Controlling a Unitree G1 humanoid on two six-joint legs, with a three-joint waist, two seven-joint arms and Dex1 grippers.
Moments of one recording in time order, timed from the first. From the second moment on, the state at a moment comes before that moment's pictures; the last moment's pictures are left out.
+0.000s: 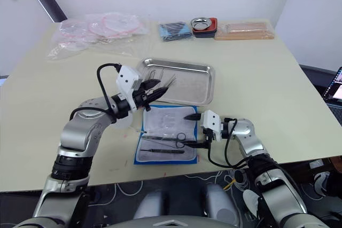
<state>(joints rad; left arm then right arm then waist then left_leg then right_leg) -0.37 0.49 0.00 -0.21 -0.30 0.51 -0.72 -0.44 -0.26 0.30 0.55 0.13 -0.31 1.19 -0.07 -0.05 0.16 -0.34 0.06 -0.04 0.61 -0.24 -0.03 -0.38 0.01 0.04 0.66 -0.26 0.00</state>
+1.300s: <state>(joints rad) -0.08 0.88 0.14 -0.13 -0.50 0.10 -1.48 -0.41 -0.29 0.29 0.46 0.16 -0.27 1.21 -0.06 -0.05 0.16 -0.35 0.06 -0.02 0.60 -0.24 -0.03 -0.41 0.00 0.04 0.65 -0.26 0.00</state>
